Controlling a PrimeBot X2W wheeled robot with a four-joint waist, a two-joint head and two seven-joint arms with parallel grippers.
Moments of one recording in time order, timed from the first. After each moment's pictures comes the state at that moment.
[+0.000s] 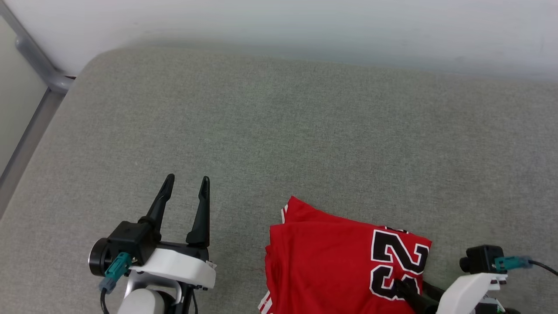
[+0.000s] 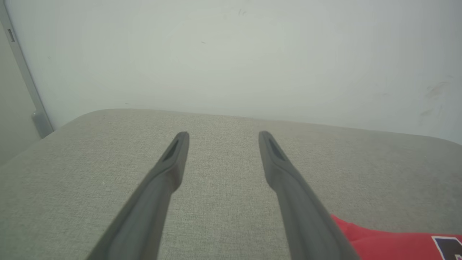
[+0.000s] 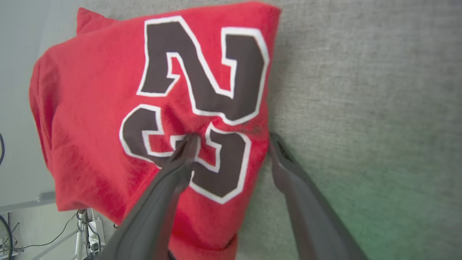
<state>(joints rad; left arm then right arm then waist) -0.11 0.13 -0.16 0.08 -0.27 -0.04 -0.26 0.09 -0.09 0.01 0.05 0.54 0.13 0.63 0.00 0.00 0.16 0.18</state>
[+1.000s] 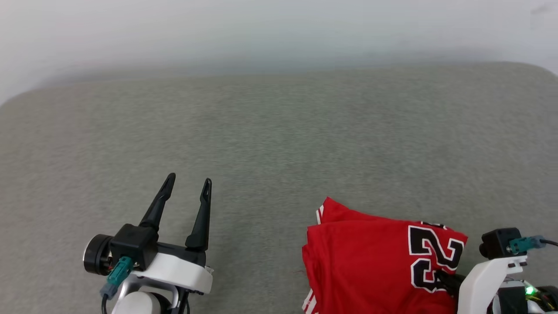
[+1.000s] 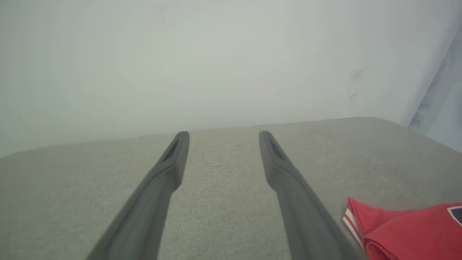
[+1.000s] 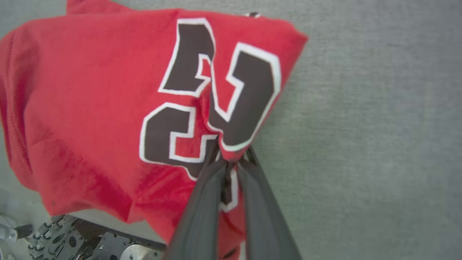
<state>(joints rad) -0.10 0.12 -0.12 0.06 -0.17 -0.10 -0.26 0.04 -0.21 0.01 0.00 0.43 0.13 0.70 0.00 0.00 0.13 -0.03</state>
